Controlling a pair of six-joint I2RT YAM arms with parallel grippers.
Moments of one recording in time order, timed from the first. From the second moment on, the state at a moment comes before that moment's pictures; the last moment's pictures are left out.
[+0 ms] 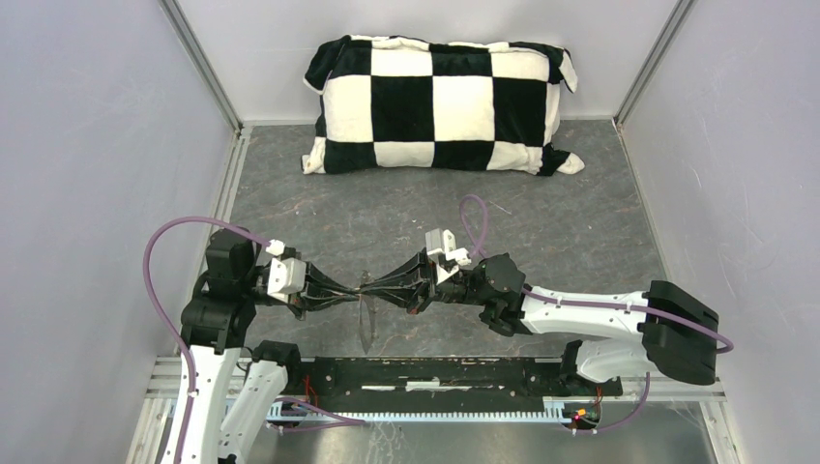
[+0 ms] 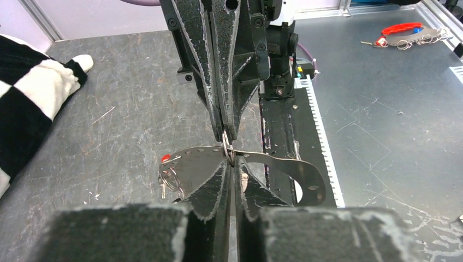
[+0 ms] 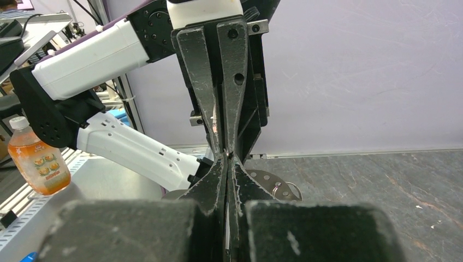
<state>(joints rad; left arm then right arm) -0.12 0.57 0.87 -0.80 1.42 0.60 1.18 1.30 0.67 1.03 -0.38 0.22</state>
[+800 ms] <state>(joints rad) -0.12 0.60 0.87 -0.80 1.45 0.60 1.19 1.31 0.67 1.07 -0.37 0.25</state>
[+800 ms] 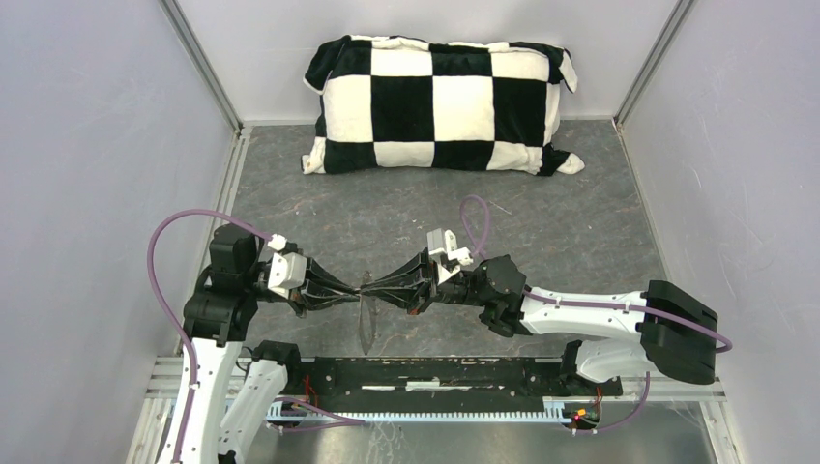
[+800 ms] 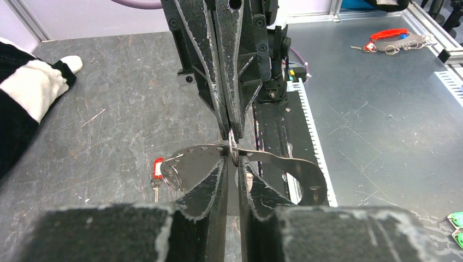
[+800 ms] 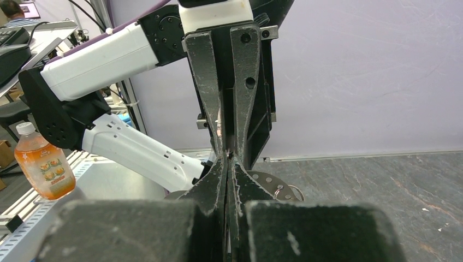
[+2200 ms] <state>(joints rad) -0.12 0.58 0.87 -0.80 1.47 0.61 1.20 1.32 0.66 1.10 -0.37 0.26</state>
